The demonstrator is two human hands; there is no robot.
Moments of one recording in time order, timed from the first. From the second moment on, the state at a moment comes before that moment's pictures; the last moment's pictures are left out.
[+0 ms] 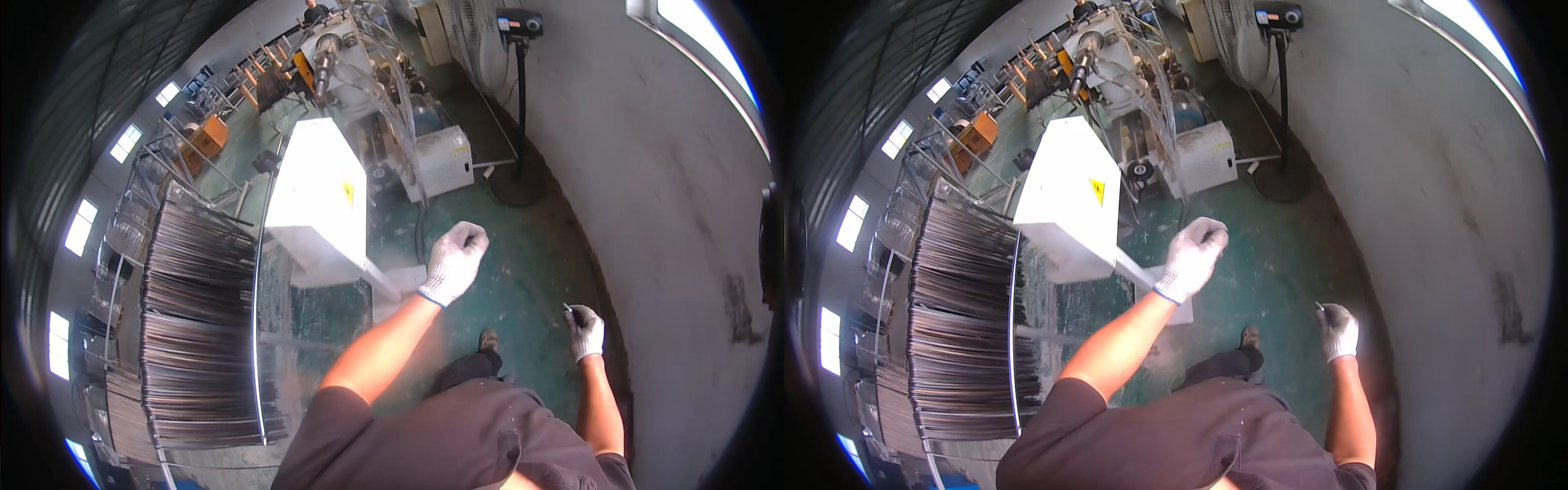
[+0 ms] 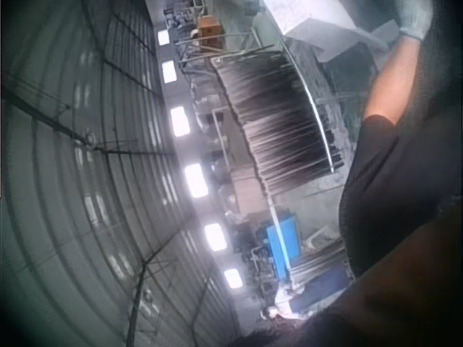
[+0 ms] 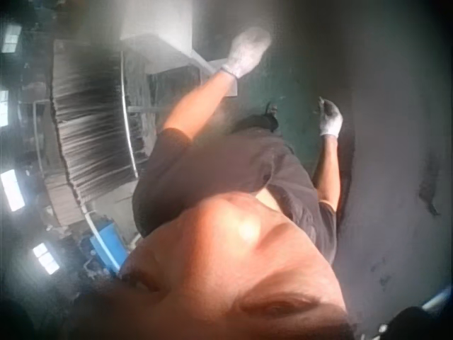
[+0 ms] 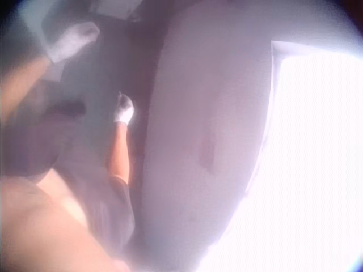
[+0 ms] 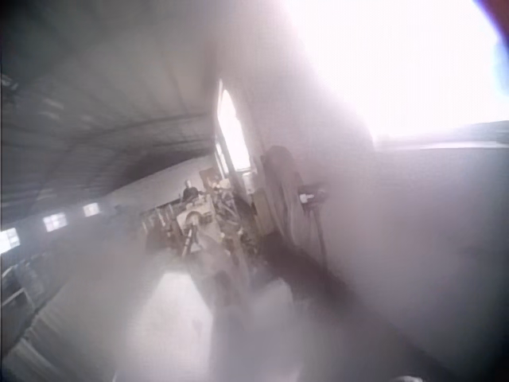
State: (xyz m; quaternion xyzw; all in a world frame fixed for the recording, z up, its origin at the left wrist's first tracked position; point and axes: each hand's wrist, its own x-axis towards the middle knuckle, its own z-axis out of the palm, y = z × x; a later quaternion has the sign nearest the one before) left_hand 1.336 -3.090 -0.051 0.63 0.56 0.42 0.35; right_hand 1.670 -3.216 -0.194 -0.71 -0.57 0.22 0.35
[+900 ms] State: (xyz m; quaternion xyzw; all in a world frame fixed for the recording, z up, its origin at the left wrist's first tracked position) left_hand 0.966 -2.658 0.159 0.18 0.79 0.56 0.19; right_hand 1.415 -2.571 -0.099 -0.35 -0.74 0.44 0.37
